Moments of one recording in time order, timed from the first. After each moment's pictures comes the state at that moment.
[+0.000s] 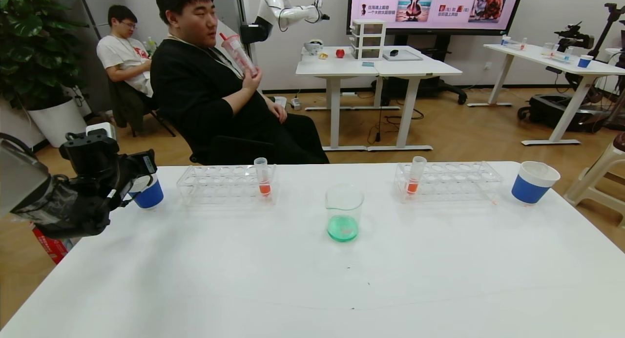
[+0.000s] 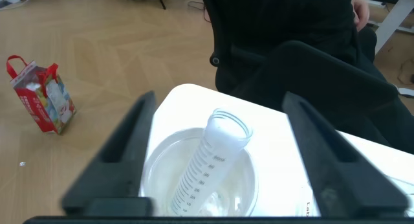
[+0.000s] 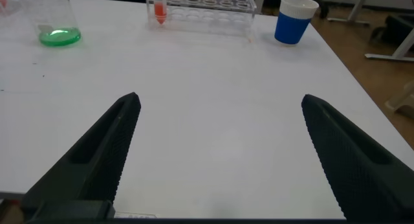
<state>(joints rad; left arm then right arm) 0.21 2.20 -1.08 -1.04 0.19 -0.09 0.01 0.00 0.00 0.01 0.01 -0.05</state>
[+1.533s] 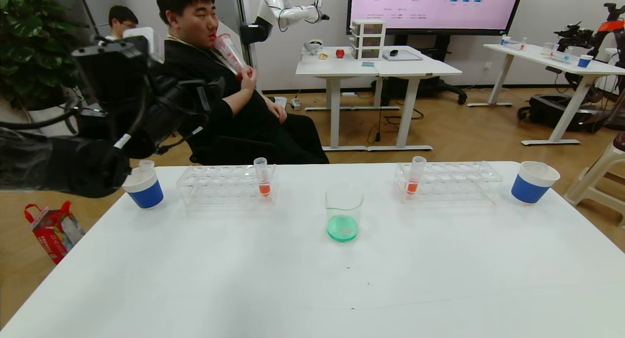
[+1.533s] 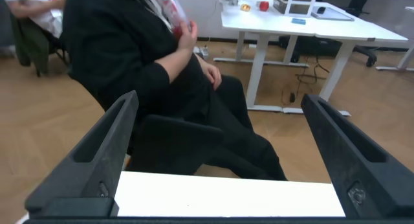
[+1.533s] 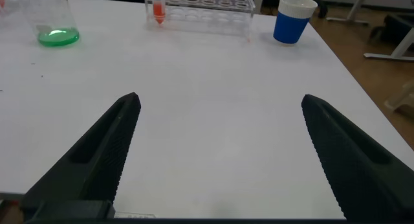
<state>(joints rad) -0.20 1.81 -1.18 -0.78 0.27 -0.02 0.01 0.00 0.00 0.01 0.01 -0.05</state>
